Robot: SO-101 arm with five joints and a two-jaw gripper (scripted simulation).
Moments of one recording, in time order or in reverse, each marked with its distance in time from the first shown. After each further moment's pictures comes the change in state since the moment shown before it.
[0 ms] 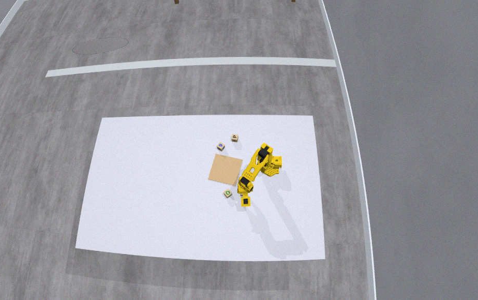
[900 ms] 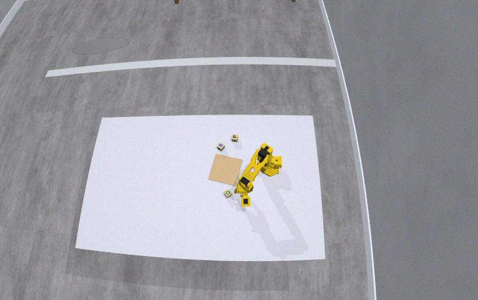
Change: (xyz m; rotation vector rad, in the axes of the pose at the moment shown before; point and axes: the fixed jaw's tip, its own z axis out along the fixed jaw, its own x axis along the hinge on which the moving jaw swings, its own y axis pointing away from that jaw) arm 0.000 0.000 0.000 0.000 0.000 0.000
